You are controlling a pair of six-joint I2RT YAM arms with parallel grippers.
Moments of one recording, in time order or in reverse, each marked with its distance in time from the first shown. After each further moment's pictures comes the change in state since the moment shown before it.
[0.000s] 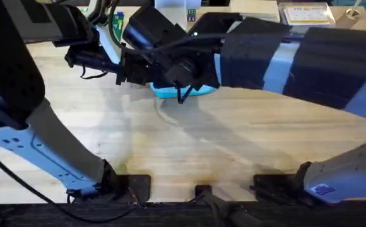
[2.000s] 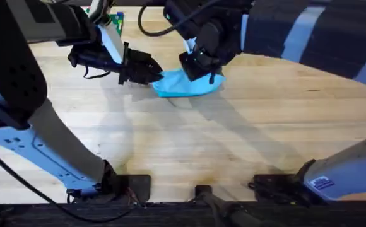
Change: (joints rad) left arm -0.020 0.000 0.000 0.005 0.017 0.000; right arm -0.208 -0.002 0.014 -0.189 -0.093 -0.448
